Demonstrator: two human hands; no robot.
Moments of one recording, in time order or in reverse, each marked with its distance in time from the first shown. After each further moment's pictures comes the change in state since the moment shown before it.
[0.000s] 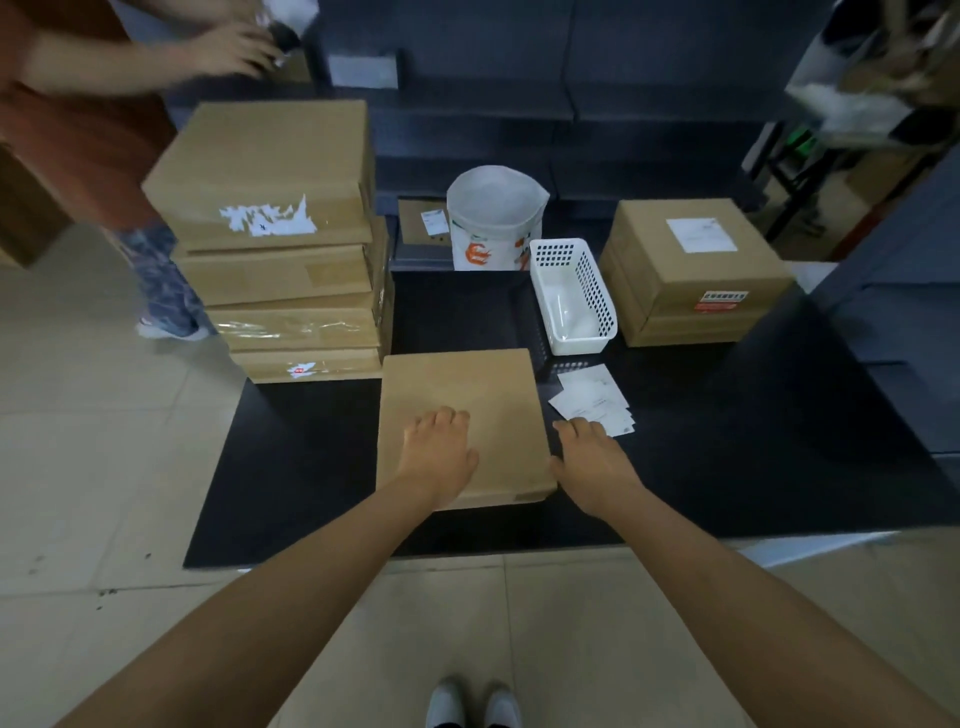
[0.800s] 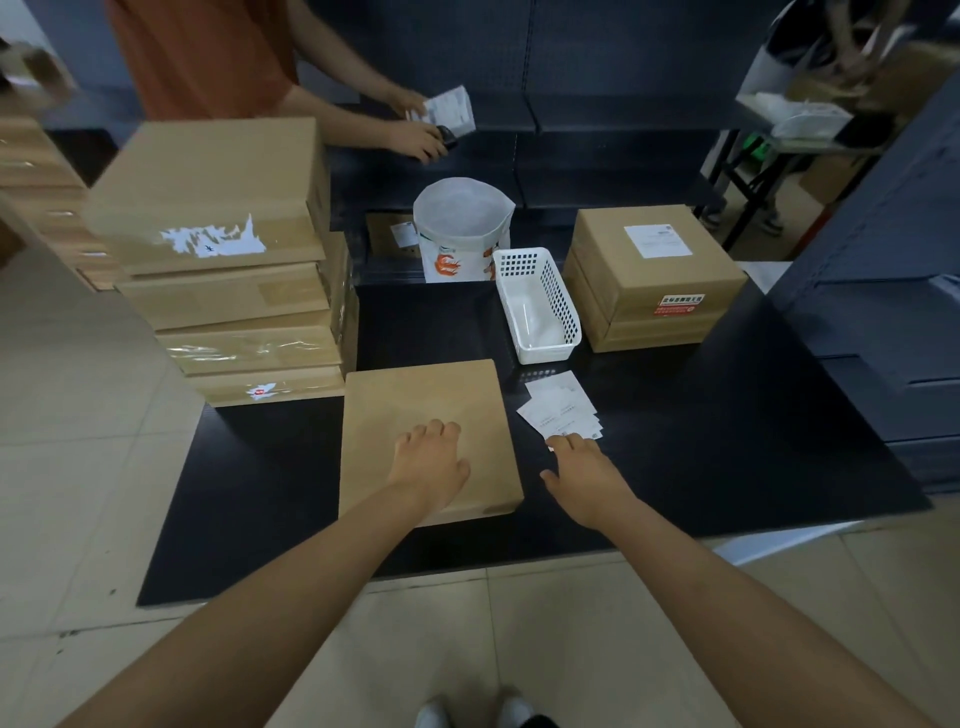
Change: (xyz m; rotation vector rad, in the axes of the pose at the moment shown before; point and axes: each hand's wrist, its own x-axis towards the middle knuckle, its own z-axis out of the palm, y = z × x) left_hand 0.019 0.033 0.001 -0.021 -0.074 0.013; right_hand -0.005 0.039 0.003 0.151 -0.036 0.071
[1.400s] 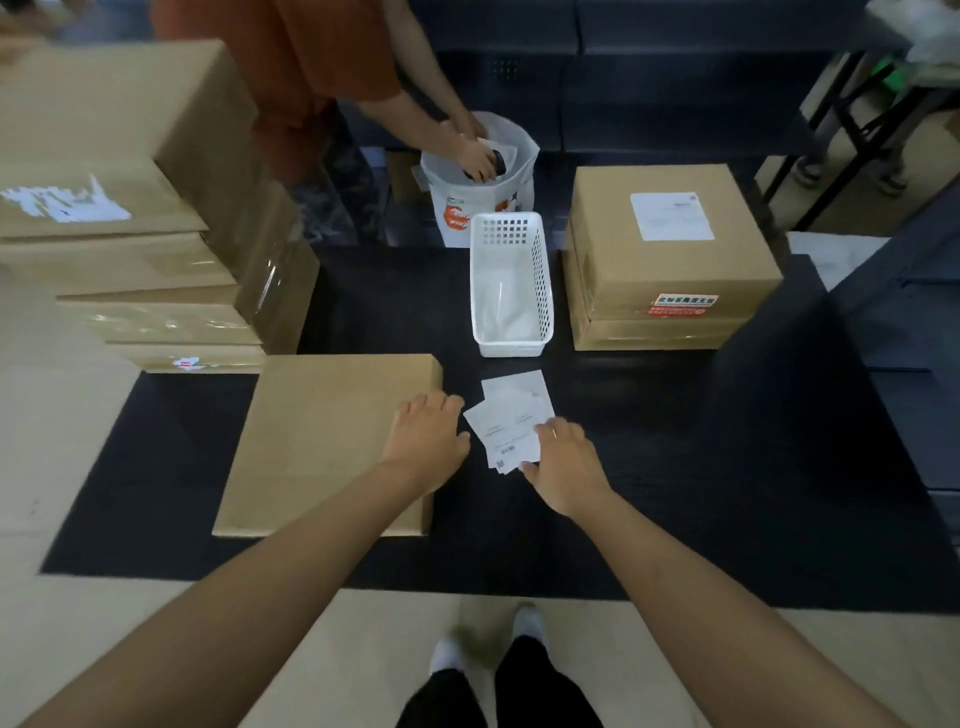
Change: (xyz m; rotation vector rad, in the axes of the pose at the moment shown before) left_hand 0.113 0.109 0.025 0.041 -0.007 -0.152; right_hand 0.105 0.124 0.003 -0.016 -0.054 -0.113
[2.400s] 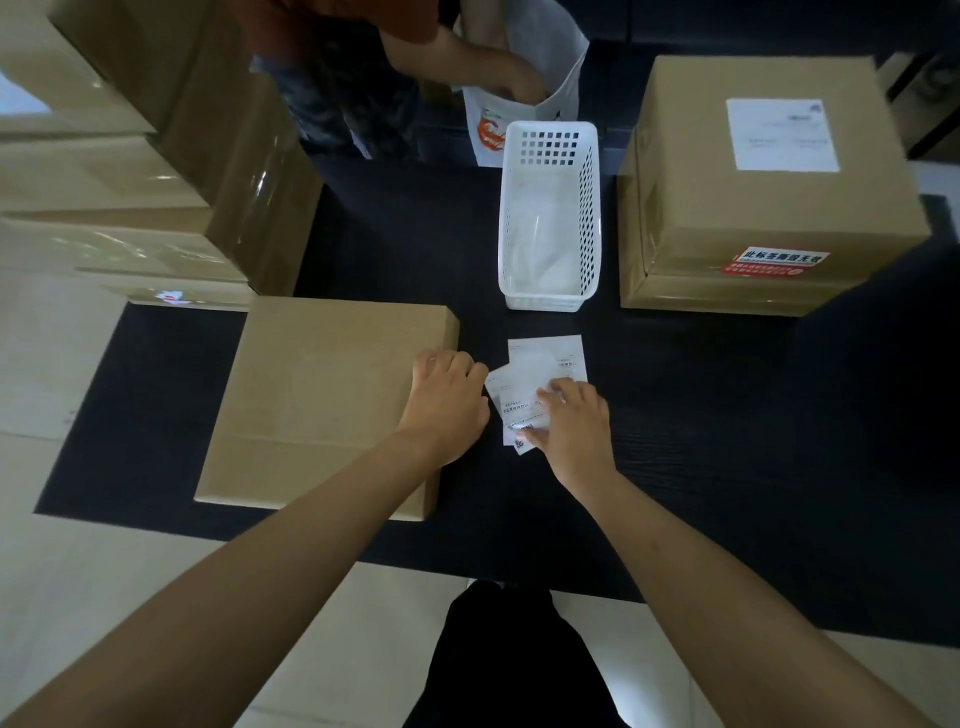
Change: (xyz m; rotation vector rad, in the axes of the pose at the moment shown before) left_hand 0.038 -0.005 0.041 0.154 0.020 0.033; right_hand 0.058 0.008 0.050 -0.002 0.061 -0.059
